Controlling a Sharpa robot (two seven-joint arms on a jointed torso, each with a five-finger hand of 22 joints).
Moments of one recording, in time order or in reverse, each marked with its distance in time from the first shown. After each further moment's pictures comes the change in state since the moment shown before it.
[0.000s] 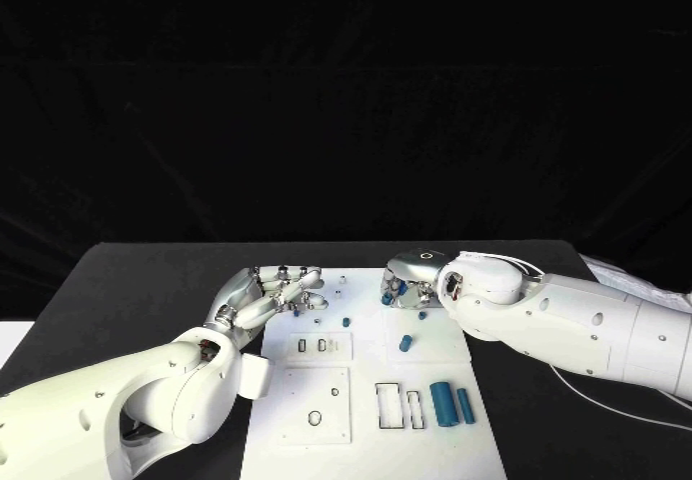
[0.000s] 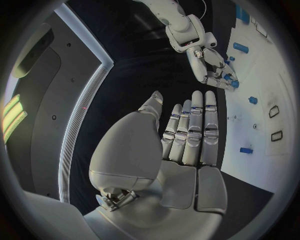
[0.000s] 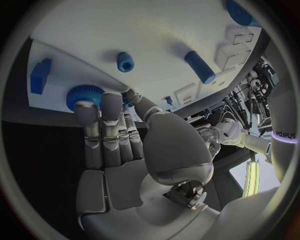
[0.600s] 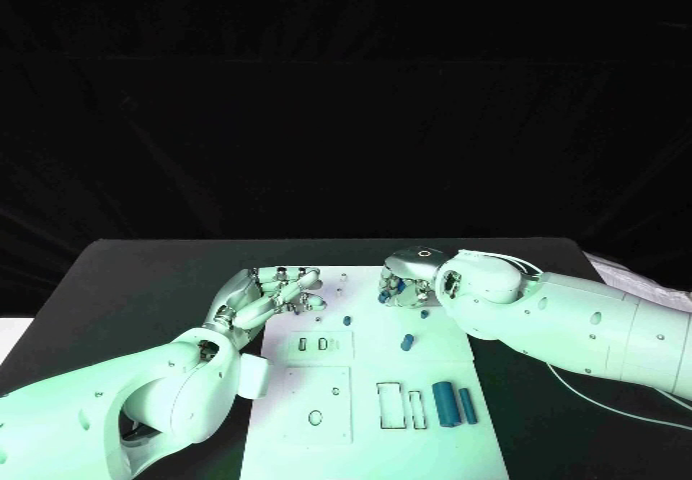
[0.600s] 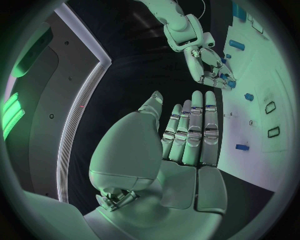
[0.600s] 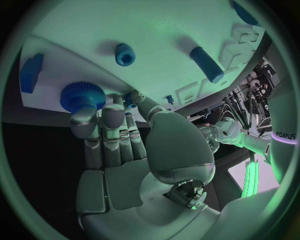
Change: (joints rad) left arm 0.000 0.001 0.000 -0.006 0.008 0.000 -0.008; left_hand 0.000 0.000 -0.003 -0.003 0.000 -0.004 0.004 -0.001 -0.001 -0.002 0.002 -0.005 0.000 0.000 0.000 -0.005 0.005 0.000 0.000 0.000 -0.004 -0.002; right arm 0.003 0.003 0.003 0.003 -0.002 -0.024 0.003; right_hand -0.016 0.016 0.047 0.061 -0.053 0.060 -0.013 0.008 0.002 0.056 -0.020 0.000 0.003 0.000 -0.007 0.122 0.112 -0.015 0.030 -0.005 0.089 0.116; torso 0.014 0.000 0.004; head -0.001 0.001
